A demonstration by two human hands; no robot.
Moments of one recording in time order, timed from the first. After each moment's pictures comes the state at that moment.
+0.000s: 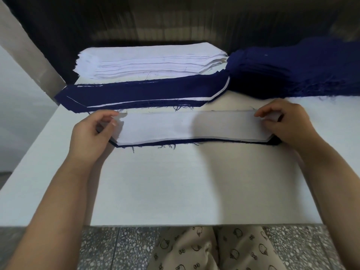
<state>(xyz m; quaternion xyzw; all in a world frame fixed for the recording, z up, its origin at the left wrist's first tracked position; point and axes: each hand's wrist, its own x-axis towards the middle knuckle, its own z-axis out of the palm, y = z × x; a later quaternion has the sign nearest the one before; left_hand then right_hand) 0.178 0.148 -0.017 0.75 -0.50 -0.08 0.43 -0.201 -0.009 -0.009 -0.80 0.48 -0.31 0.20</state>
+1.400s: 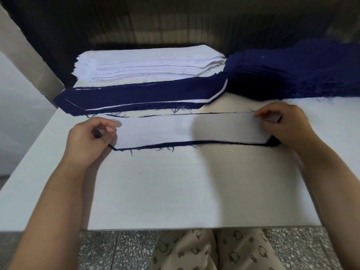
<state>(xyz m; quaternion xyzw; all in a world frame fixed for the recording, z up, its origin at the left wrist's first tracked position) 0.177 0.151 -0.010 0.75 -0.50 -0.10 0.41 -0.201 -0.007 -0.006 -0.79 0.50 -0.30 0.20</state>
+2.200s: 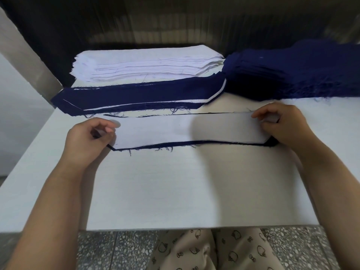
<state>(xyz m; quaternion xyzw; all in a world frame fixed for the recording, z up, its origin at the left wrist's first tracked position) 0.175 0.151 -0.010 0.75 -0.48 -0.14 0.43 -0.200 -0.006 -0.003 -0.78 0.51 -0.29 0.21</state>
